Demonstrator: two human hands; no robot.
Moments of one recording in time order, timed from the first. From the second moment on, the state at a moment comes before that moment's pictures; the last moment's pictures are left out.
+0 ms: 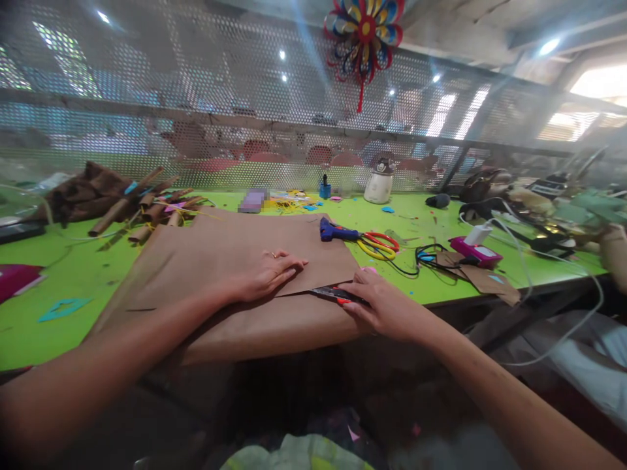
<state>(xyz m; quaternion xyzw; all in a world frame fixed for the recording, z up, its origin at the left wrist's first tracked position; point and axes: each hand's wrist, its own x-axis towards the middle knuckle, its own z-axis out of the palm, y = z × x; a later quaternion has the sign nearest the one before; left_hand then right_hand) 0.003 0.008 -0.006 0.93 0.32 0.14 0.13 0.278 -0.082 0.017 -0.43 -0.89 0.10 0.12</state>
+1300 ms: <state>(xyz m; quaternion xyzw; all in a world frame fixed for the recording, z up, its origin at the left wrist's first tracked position) -0.021 -0.006 -0.006 0.95 0.22 0.17 0.11 0.300 -0.091 0.020 -0.42 -0.89 0.13 0.12</state>
